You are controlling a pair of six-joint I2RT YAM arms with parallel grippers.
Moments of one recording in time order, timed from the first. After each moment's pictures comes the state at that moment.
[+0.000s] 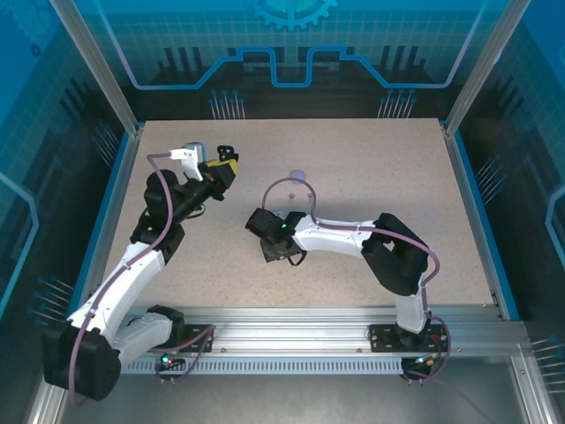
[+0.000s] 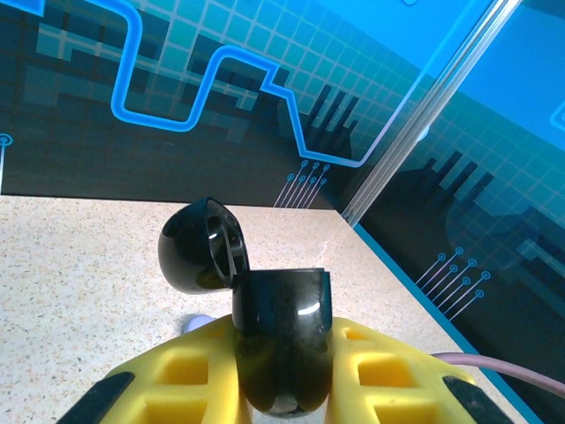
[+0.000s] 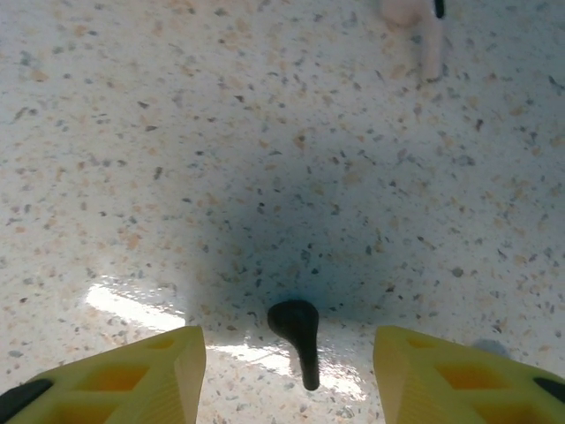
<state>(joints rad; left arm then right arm) -0.21 1.02 0.75 0.22 0.36 -0.46 1.00 1.94 1.35 -0.70 0.23 0.67</state>
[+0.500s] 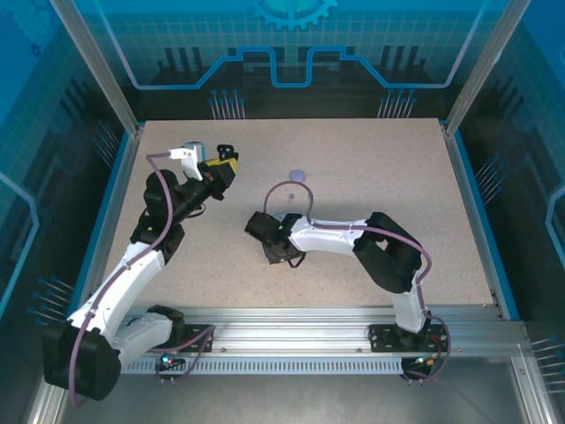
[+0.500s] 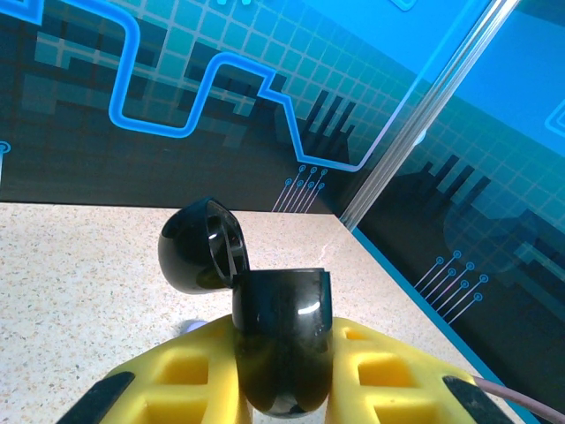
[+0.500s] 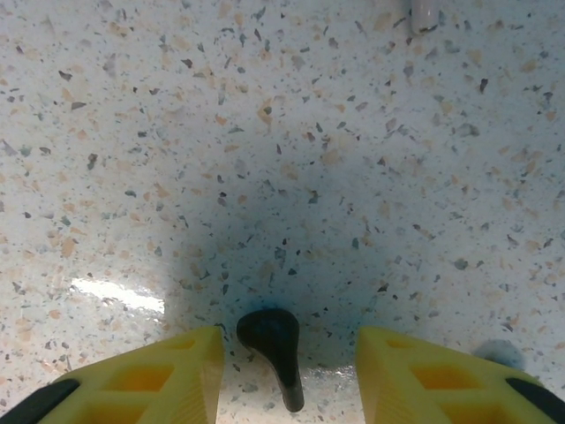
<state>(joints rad) -0.21 1.02 0.75 0.24 0.36 -0.46 1.00 1.99 1.35 -0.71 0.24 0.71</state>
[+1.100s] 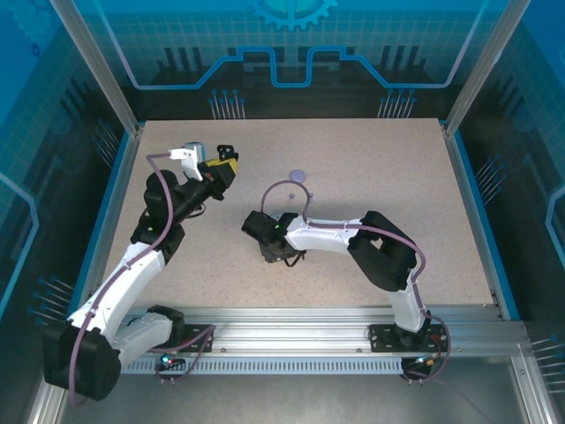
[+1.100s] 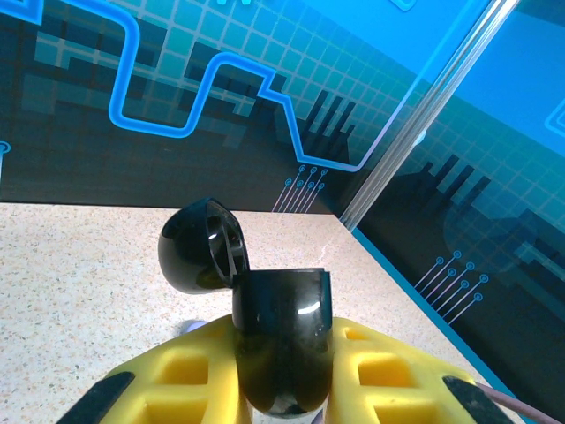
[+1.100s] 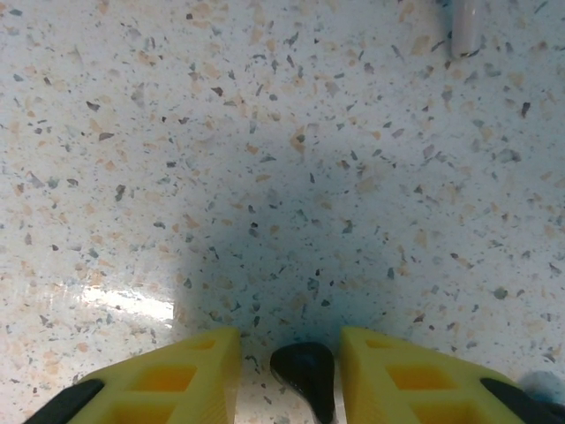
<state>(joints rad) -0.21 1.02 0.74 0.24 0.36 -0.46 1.00 2.03 1.39 -0.70 0.23 0.72</state>
